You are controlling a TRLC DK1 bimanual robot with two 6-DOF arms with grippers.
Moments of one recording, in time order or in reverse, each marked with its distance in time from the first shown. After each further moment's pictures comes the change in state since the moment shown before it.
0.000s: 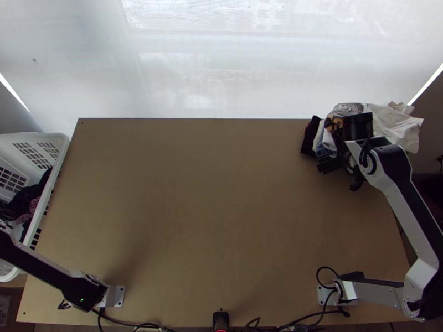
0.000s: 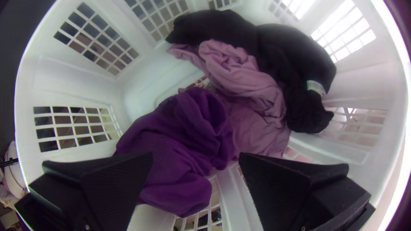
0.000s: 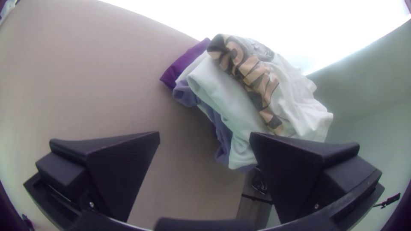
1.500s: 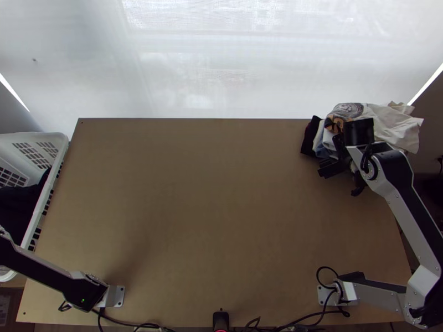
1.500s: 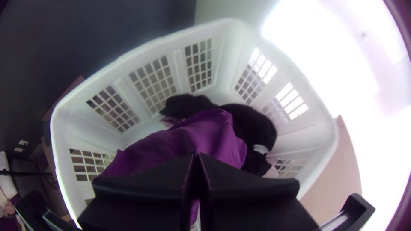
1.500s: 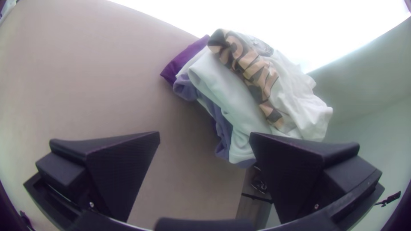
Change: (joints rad) left arm 0.016 -0.150 0.272 -0.129 0.130 -0.055; right arm 0.000 -0.043 -0.048 0.005 0.001 -0.003
